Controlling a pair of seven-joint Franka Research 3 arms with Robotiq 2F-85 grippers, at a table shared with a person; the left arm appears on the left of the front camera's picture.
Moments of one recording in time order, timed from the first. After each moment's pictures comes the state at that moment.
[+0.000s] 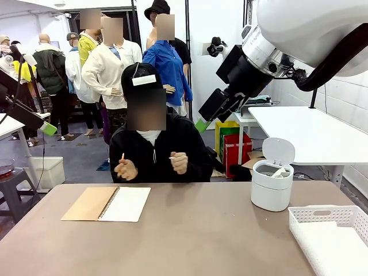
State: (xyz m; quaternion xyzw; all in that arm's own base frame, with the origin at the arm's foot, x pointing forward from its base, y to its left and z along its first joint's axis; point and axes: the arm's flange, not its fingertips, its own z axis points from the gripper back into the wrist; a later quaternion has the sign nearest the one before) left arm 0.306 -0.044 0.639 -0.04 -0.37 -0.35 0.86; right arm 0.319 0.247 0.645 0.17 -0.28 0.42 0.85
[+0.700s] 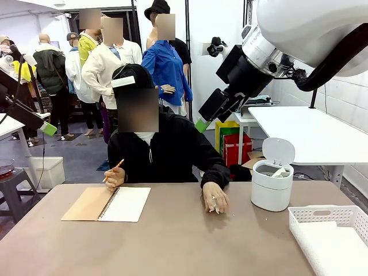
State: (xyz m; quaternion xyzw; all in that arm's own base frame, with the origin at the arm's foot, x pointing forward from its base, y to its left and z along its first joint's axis) left arm 0.306 -0.044 0.639 -0.04 -0.37 -0.35 0.86; right arm 0.319 0.247 0.645 0.17 -0.28 0.42 0.85
